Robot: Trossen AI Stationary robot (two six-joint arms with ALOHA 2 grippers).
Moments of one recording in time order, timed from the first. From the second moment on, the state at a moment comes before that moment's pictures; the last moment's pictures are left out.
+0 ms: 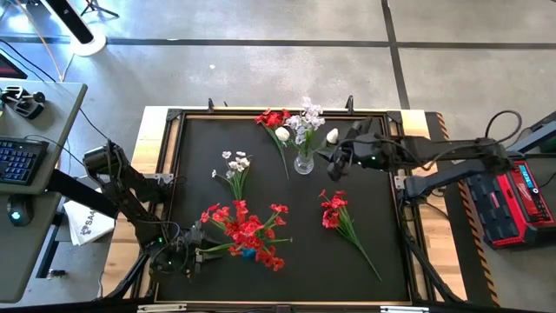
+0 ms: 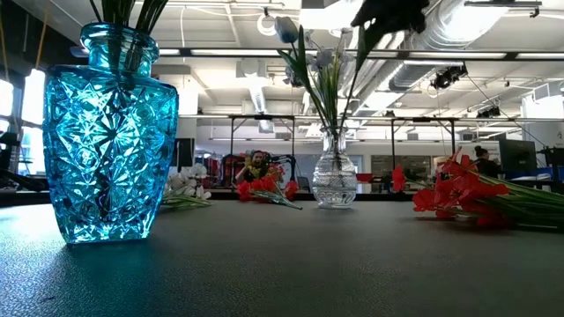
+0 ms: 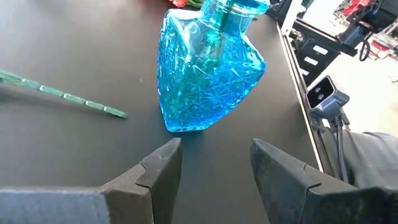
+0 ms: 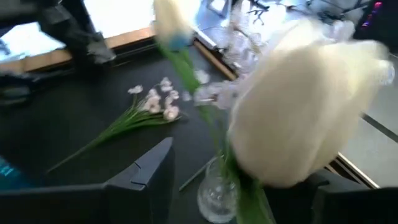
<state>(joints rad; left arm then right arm) -1.14 1.53 0.46 0.26 -1.00 -1.13 0.05 1.13 1.12 -0.54 0.49 0.29</state>
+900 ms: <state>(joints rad) -1.14 1.47 0.46 0.26 -1.08 -0.98 0.35 1.14 1.36 -0.91 0.50 0.47</state>
